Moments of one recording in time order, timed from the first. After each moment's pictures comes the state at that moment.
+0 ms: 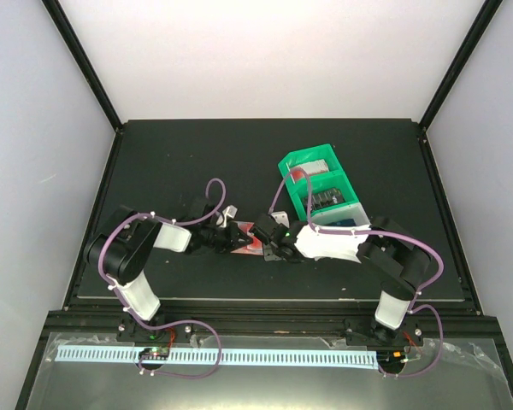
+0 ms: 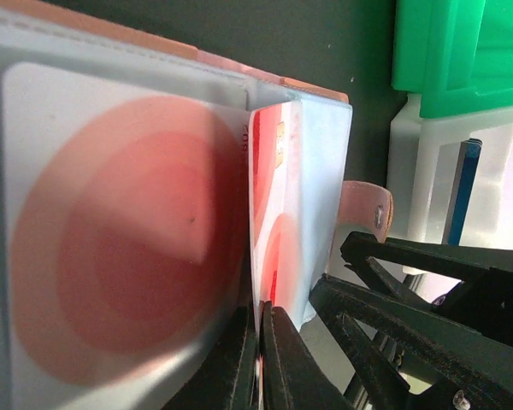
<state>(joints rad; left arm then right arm) -0.42 1.72 0.55 0.32 0.76 -0.82 0.99 1.77 1.00 -0.46 0.28 0.77</state>
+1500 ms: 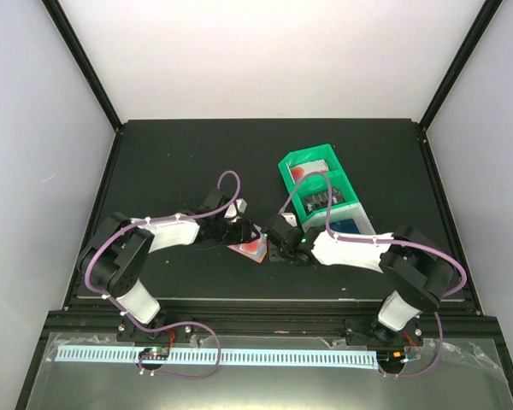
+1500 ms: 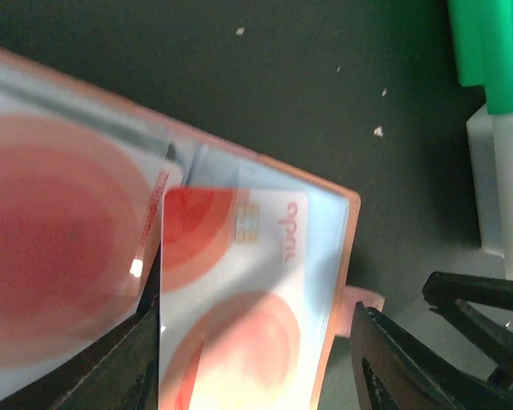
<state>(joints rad) -0.55 1.61 0.72 -0.09 0.43 -0.61 0.98 1.62 0.86 -0.33 0.20 0.83</state>
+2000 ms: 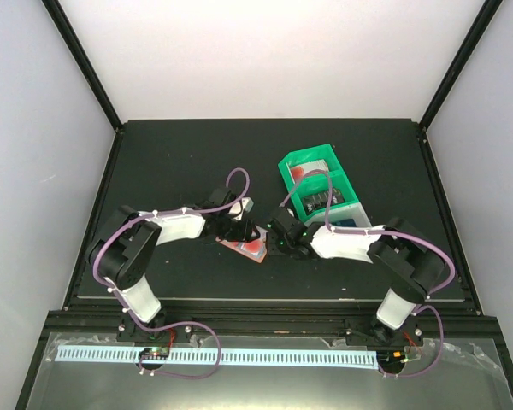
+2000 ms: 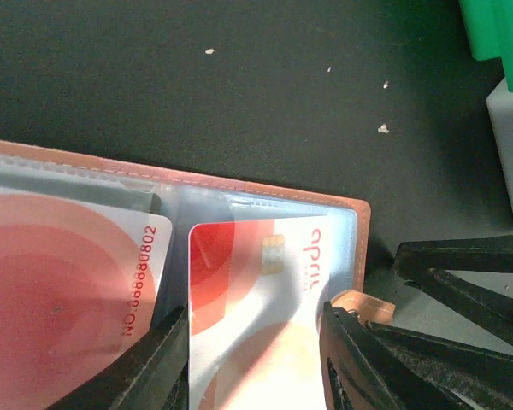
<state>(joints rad) -0.56 1.70 0.82 -0.14 0.43 -0.47 0.89 1.69 0.84 -0.20 0.07 0.76</state>
